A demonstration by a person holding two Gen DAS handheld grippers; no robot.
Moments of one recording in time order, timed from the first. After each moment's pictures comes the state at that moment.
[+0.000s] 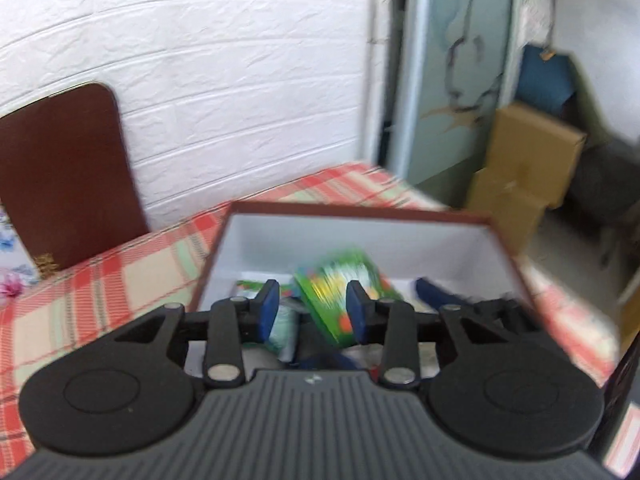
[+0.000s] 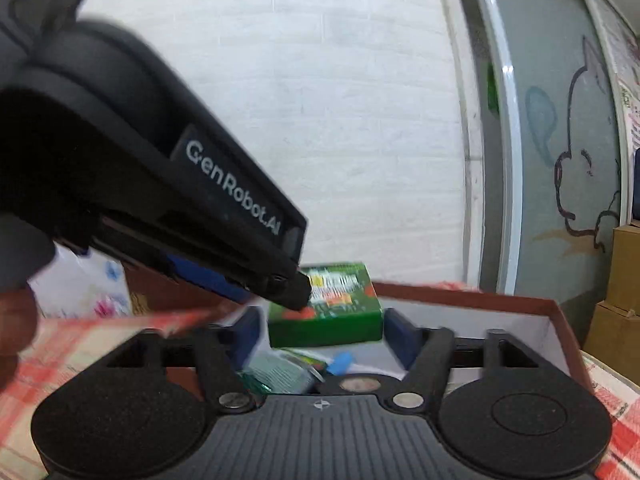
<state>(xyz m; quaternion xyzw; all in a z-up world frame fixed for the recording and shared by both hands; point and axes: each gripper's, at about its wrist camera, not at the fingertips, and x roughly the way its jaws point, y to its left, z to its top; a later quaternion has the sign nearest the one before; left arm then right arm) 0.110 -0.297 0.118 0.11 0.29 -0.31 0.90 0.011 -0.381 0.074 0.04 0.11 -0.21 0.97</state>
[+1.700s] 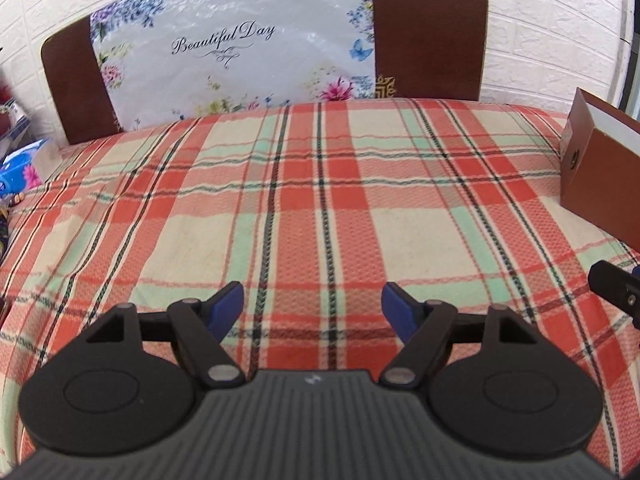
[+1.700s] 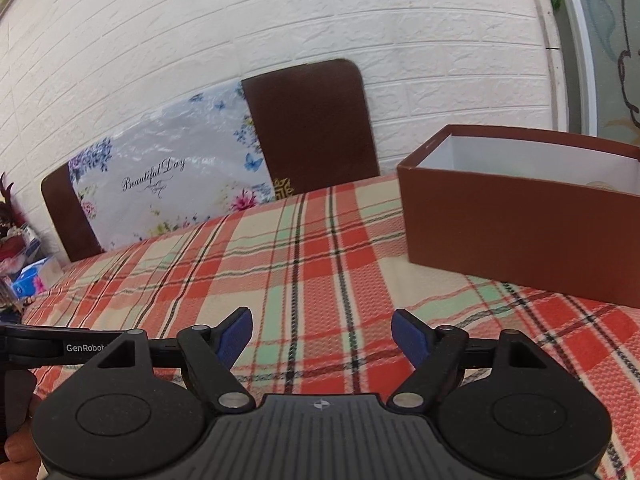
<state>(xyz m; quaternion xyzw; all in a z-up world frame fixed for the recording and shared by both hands) 0.044 -0.006 0.046 0.04 0.35 -0.01 0.93 -0.030 -0.194 0.060 0.14 0.22 -0.10 0.96</state>
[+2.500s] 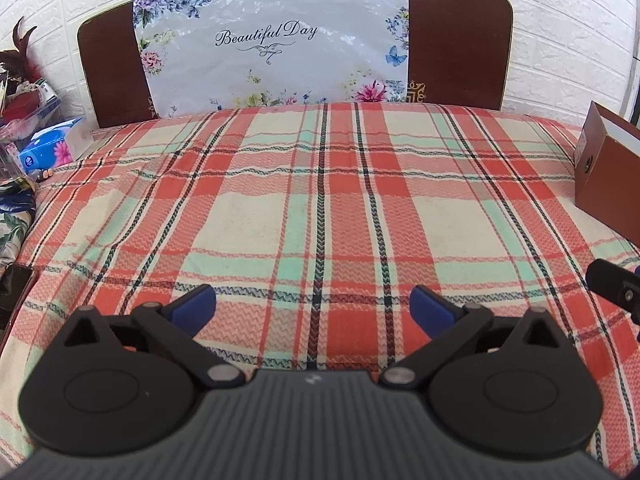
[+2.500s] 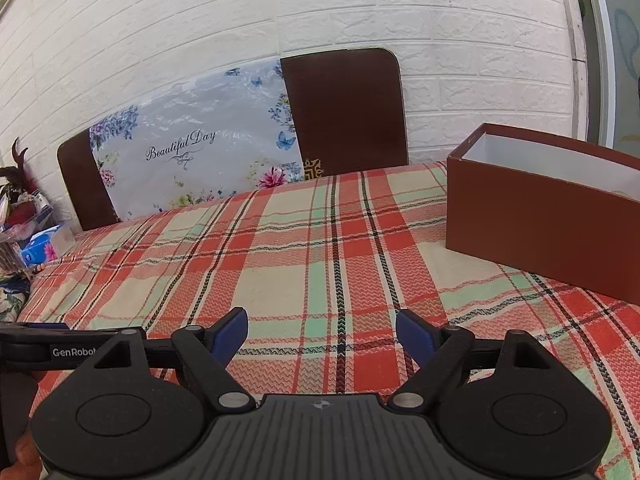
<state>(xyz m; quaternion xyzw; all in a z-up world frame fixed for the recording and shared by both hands) 0.017 0.030 0.045 0.02 0.34 0.01 0.94 -0.029 -0.146 0.067 0.12 0.24 -0.09 0.96</state>
